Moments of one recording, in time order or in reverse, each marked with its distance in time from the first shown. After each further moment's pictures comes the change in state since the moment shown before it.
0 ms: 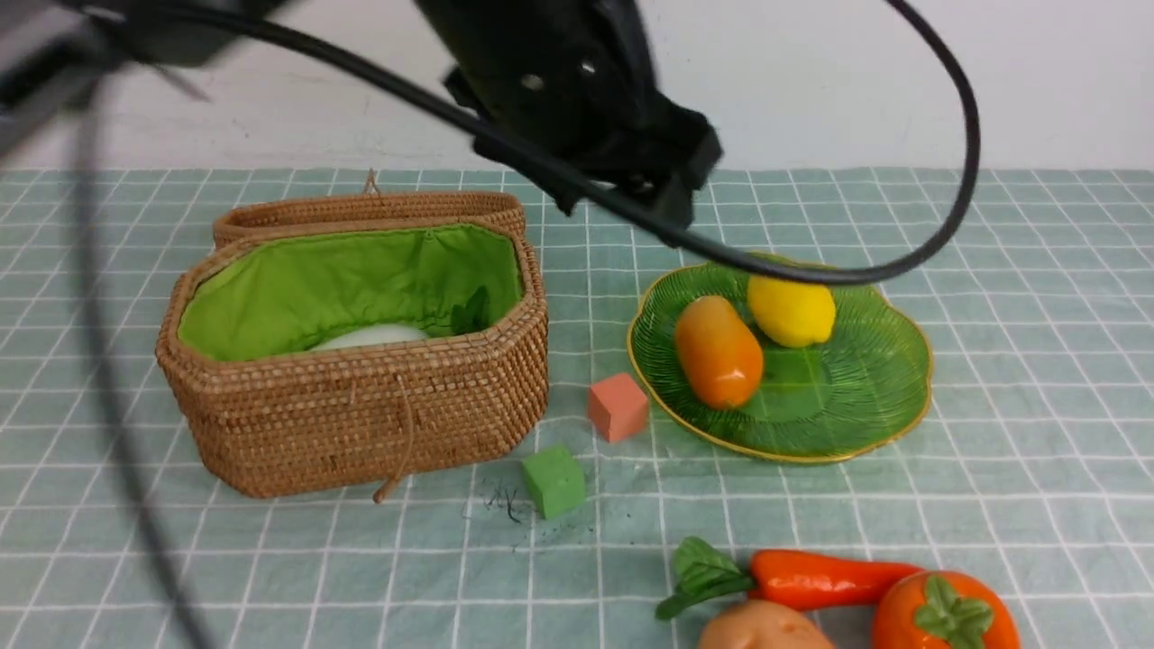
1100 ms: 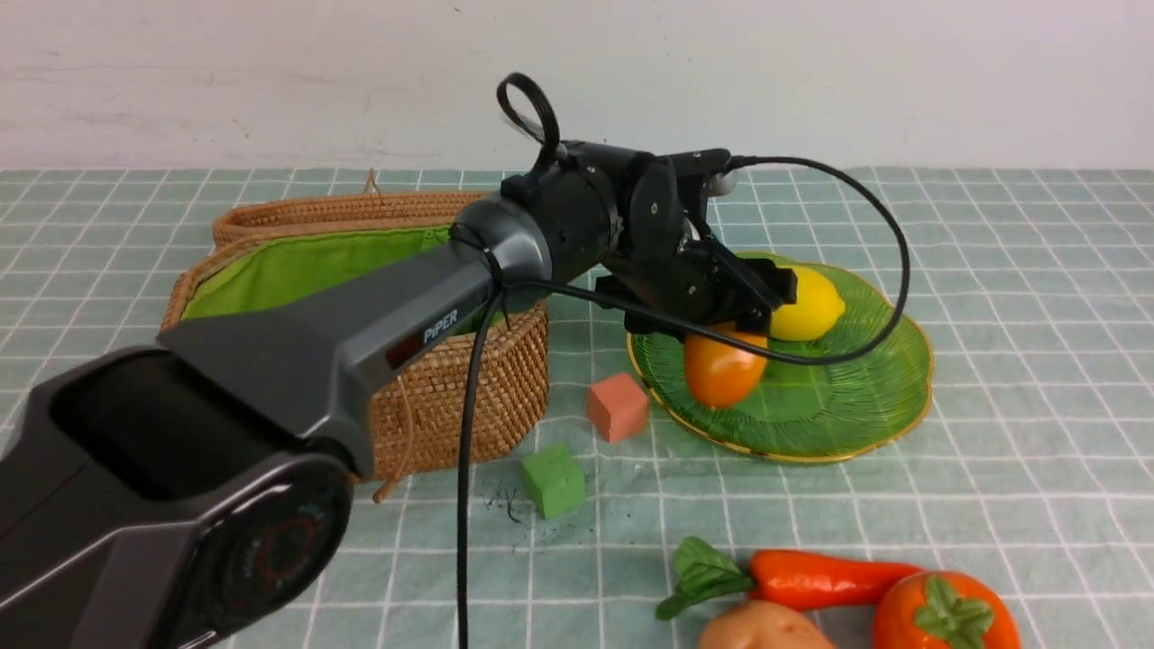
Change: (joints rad) right arm 0.000 0.000 0.000 0.000 0.000 0.000; left arm 0.000 0.632 -0.206 -0.062 -0.562 -0.395
